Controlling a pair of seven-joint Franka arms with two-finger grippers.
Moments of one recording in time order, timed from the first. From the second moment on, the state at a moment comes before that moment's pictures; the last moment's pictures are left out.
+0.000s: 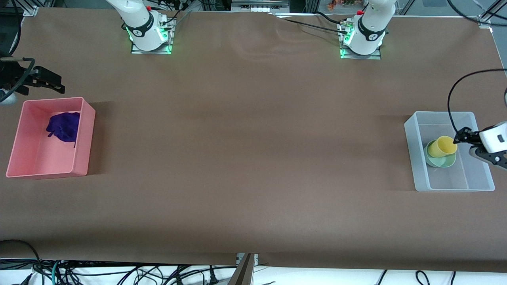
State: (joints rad) left arm 0.63 0.36 -0.39 -1.66 0.21 1.84 0.57; right arm -0.03 0.07 0.02 -1.48 -0.02 1.44 -0.08
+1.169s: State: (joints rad) left arm 0.11 -0.07 -0.11 -1.78 -0.02 1.67 0.04; right arm -0.03 0.07 0.03 -1.48 -0.02 1.45 -0.08
